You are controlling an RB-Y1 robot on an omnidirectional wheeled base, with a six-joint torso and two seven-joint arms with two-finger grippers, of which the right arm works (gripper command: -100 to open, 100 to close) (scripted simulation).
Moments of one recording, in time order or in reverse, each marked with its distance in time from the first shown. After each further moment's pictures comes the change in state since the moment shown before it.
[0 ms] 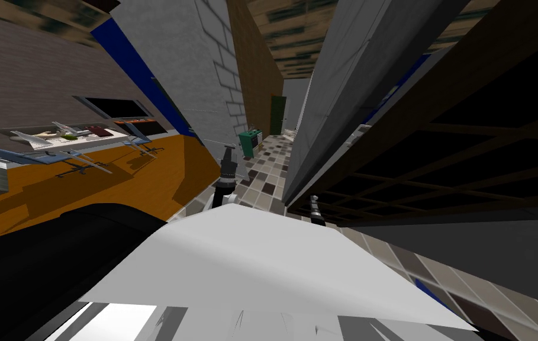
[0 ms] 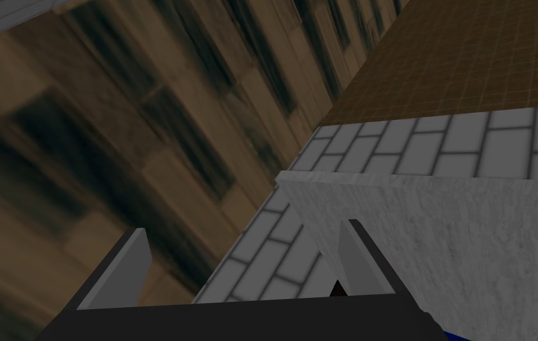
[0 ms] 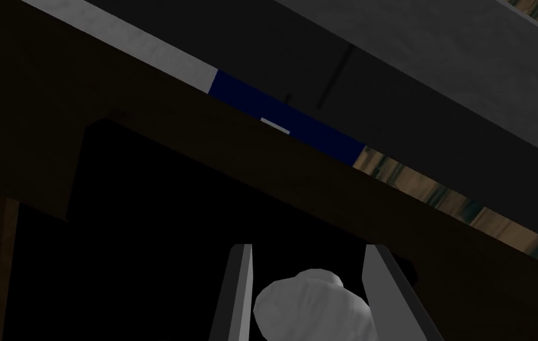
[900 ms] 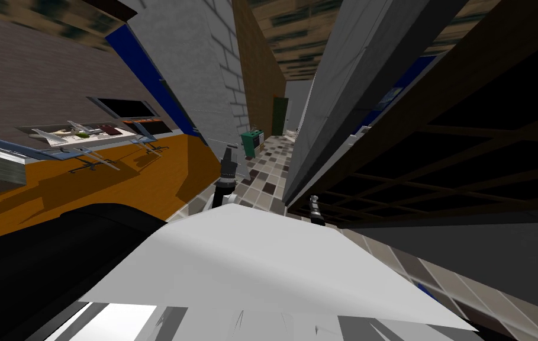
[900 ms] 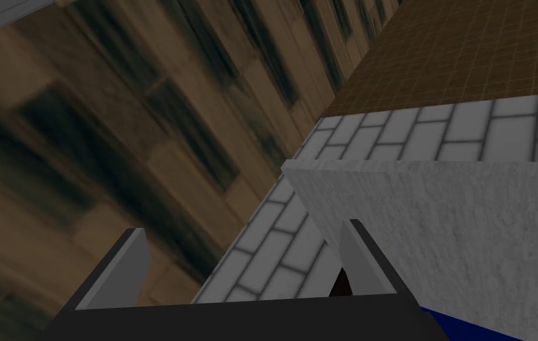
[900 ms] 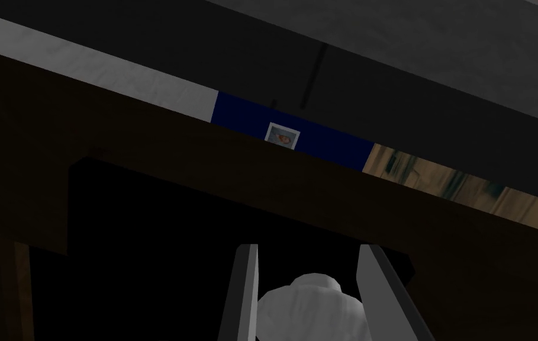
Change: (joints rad) arm -0.042 -0.004 0.020 0.075 -0.039 -0.030 -0.136
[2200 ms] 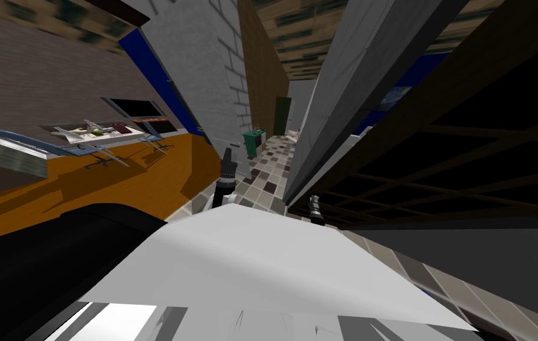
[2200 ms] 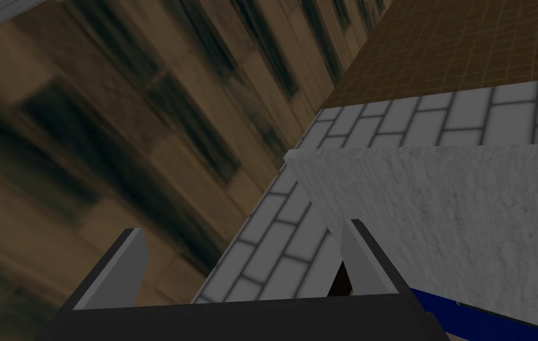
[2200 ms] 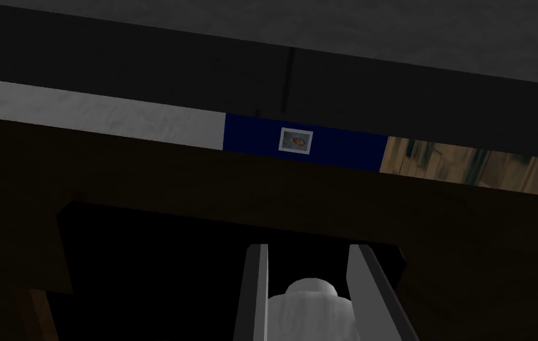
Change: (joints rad) arm 0.055 0.004 0.029 -0.125 -0.048 0.062 -0.155
